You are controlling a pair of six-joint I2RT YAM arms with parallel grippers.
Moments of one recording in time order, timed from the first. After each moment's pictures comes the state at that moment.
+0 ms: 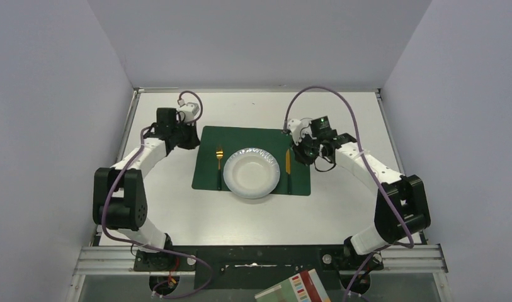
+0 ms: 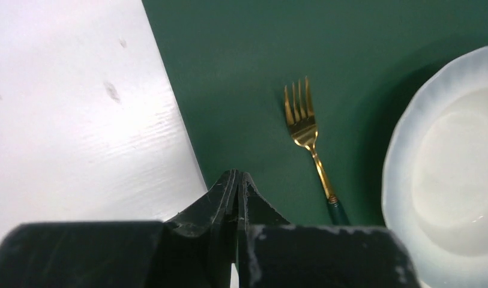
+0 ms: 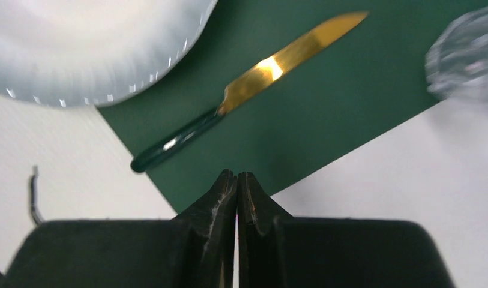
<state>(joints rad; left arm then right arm) -0.09 1.62 1.05 -0.22 0.32 0.06 0.36 1.51 1.04 -0.51 -0.32 -0.48</state>
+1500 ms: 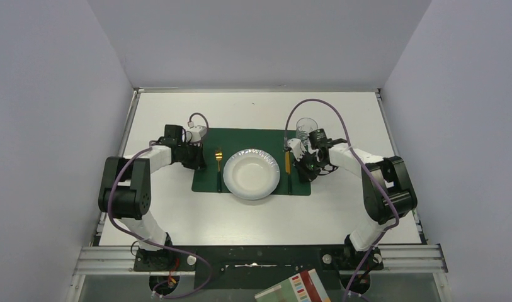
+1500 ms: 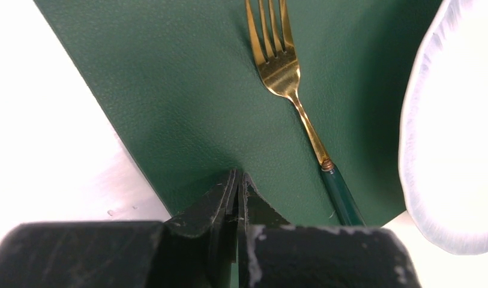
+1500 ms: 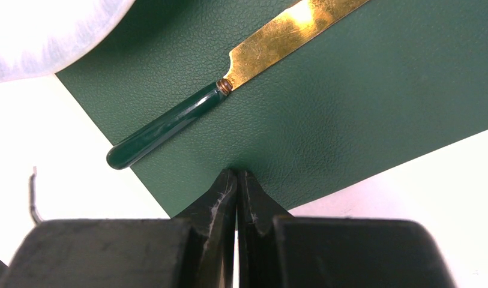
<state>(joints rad) -0.09 1.73 0.91 -0.23 0.47 0.11 0.31 1.69 0.97 -0.55 -0.38 -0.56</state>
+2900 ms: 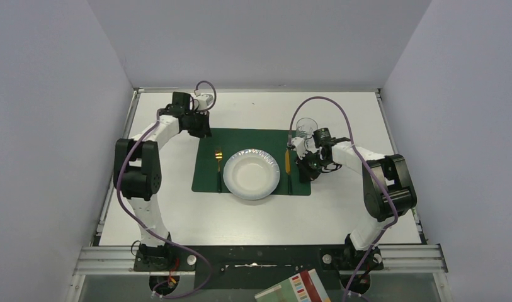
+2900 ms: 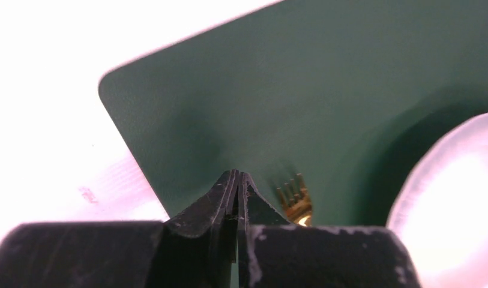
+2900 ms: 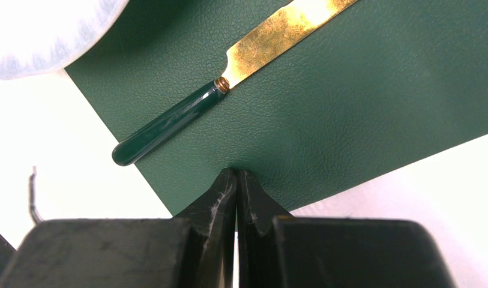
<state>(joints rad) -0.13 1.96 1.44 -0.41 0.40 0.09 0.25 1.71 0.98 -0.57 -0.47 -0.57</state>
